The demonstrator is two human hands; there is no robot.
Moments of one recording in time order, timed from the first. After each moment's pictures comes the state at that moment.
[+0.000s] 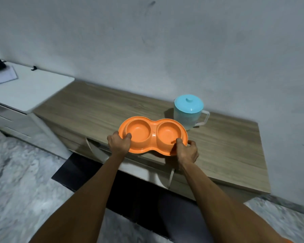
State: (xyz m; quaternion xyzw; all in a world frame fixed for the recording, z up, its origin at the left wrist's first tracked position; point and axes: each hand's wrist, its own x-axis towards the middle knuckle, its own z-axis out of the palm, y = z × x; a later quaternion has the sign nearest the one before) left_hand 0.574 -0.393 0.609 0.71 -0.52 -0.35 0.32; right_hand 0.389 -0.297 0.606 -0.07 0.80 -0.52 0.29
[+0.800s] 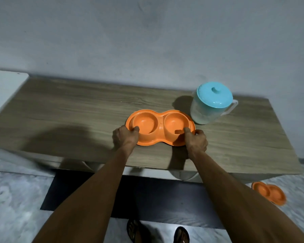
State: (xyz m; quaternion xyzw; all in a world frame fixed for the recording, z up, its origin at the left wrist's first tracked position) left_hand 0.587 -0.566 0.550 0.67 -0.62 -0.37 0.15; right_hand 0.425 -0.427 0.561 0.03 0.87 -0.44 0.20
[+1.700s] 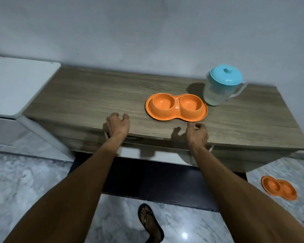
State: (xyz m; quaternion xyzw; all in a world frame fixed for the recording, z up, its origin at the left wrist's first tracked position) left_hand 0.718 -0.538 0.579 0.66 -0.60 -0.38 0.24; right_hand 0.538 -0.381 0.571 -0.02 0.85 -0.49 0.19
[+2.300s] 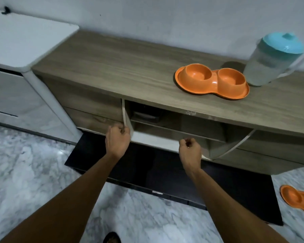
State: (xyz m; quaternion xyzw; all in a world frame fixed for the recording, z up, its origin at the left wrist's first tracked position) left_hand 0.845 -0.492 0.441 0.63 -0.63 -0.39 0.24; right_hand 0.665 -0.365 0.414 -0.14 0.84 -0.46 0.26
